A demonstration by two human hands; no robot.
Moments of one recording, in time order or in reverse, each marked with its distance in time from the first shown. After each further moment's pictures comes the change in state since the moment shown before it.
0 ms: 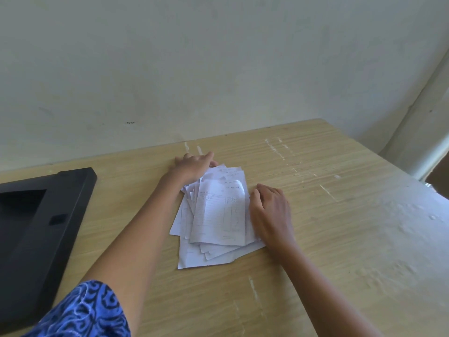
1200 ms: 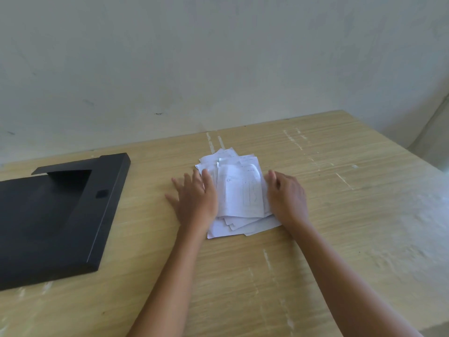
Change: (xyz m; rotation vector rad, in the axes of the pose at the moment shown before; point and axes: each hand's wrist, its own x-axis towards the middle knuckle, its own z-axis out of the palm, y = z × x) left_hand -0.132 -0.029 0.056 -0.013 0.447 -0.253; right_hand 0.004 0.012 0.004 -0.052 0.003 -0.025
